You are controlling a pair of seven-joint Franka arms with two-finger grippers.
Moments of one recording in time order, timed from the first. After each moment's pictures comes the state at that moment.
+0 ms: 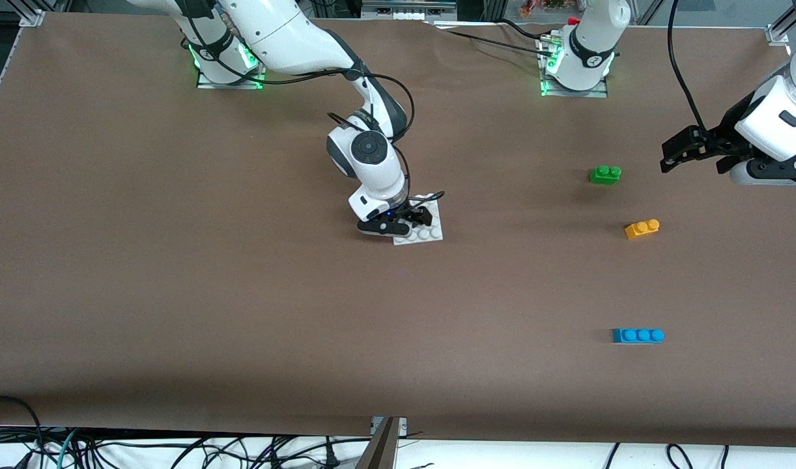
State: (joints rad) left arm 0.06 0.02 -0.12 -1.60 -0.03 1.58 -0.09; right arm 0.82 0.81 -0.01 -1.62 0.10 2.64 0.90
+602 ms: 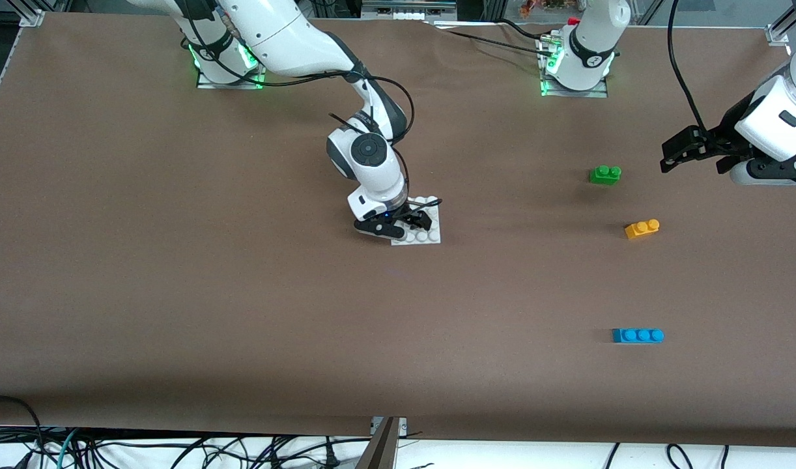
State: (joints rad) left arm 0.06 0.02 -0.12 -1.60 -0.03 1.58 -0.09; right arm 0.82 0.82 -0.02 -1.61 0.10 2.64 1.01
